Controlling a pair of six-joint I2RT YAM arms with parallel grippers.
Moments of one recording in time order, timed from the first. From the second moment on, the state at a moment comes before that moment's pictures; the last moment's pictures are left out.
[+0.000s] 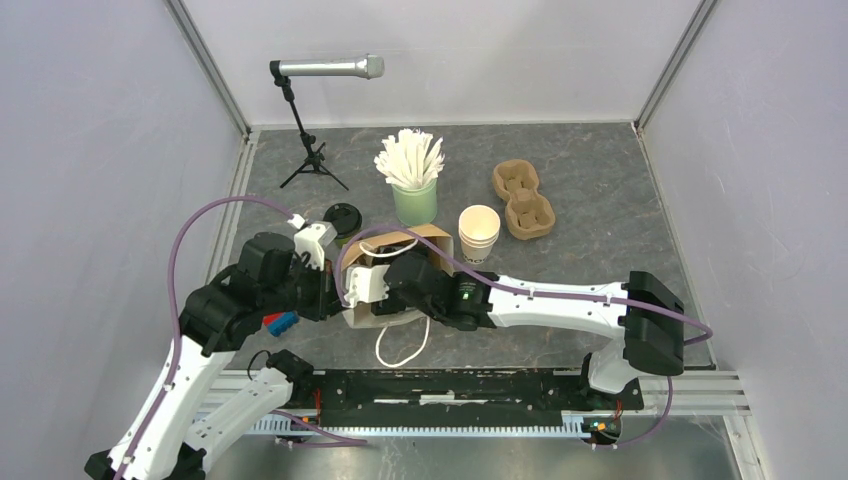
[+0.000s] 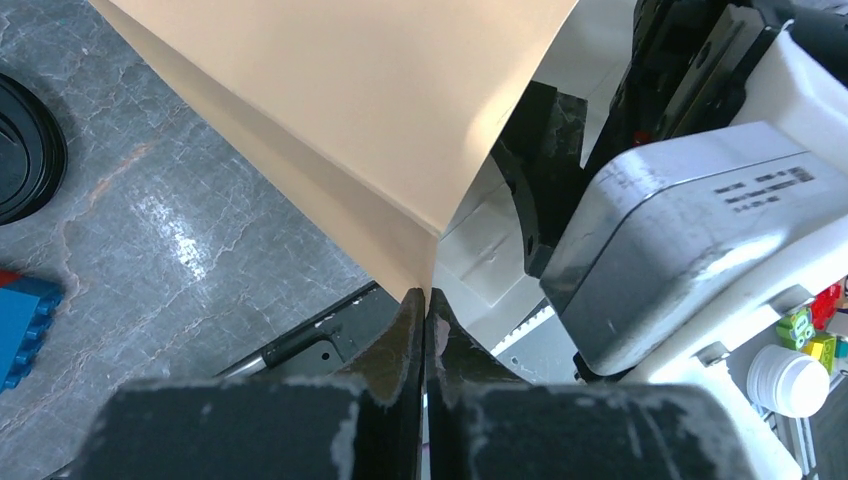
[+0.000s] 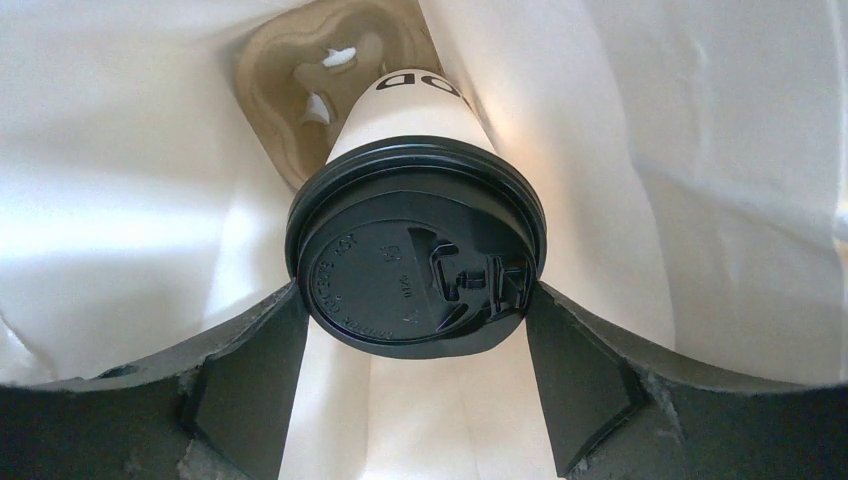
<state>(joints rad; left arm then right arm) -0.51 0.69 1.05 -1.15 0.27 -0.33 1.28 1.59 1.20 -0.22 0.41 -0.61</state>
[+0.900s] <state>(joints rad) -0.51 0.67 1.02 -1.13 0.27 -0.33 1.28 1.60 1.18 -0.18 0.45 -0.60</state>
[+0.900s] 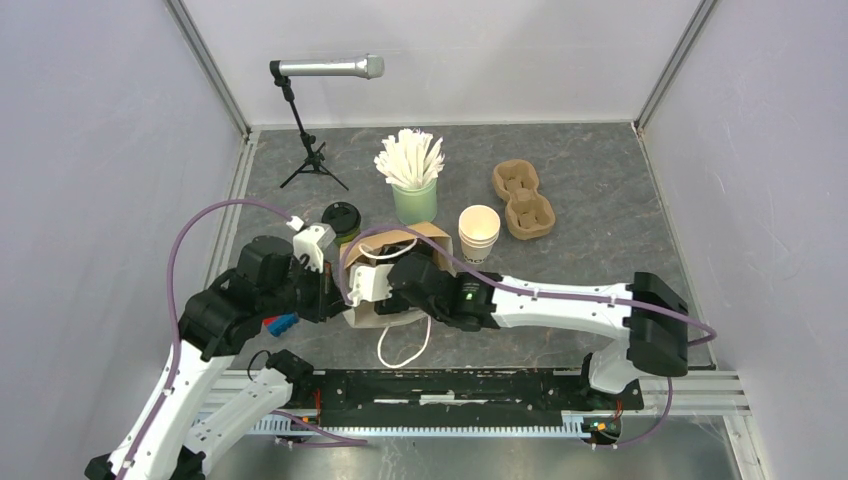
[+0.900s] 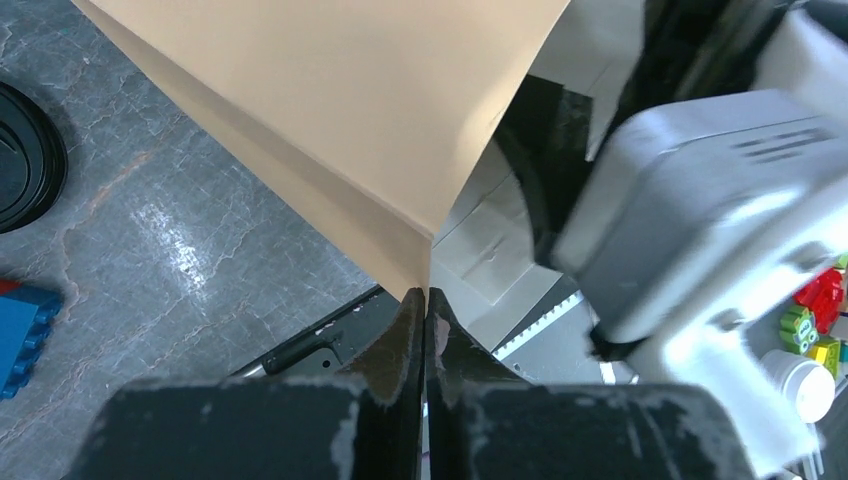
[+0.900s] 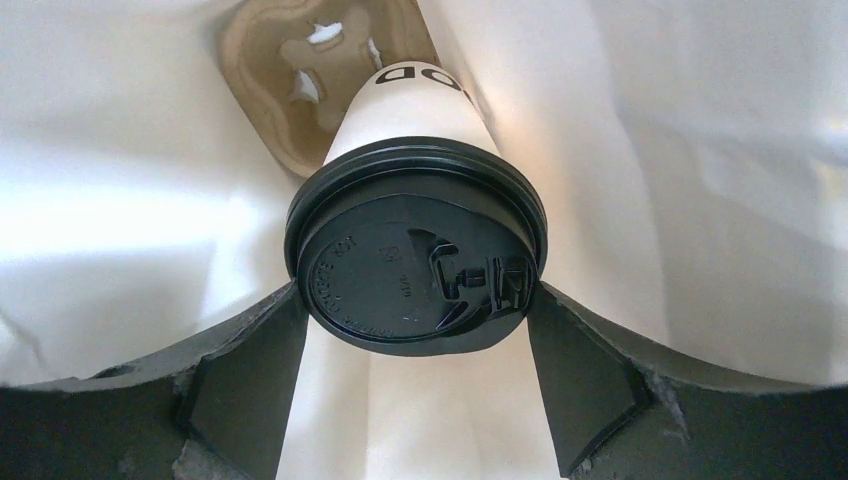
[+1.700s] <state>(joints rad) -0.51 0.68 1.01 -1.12 0.32 -0.25 1.28 1.51 1.19 -0.37 0.35 -0.75</state>
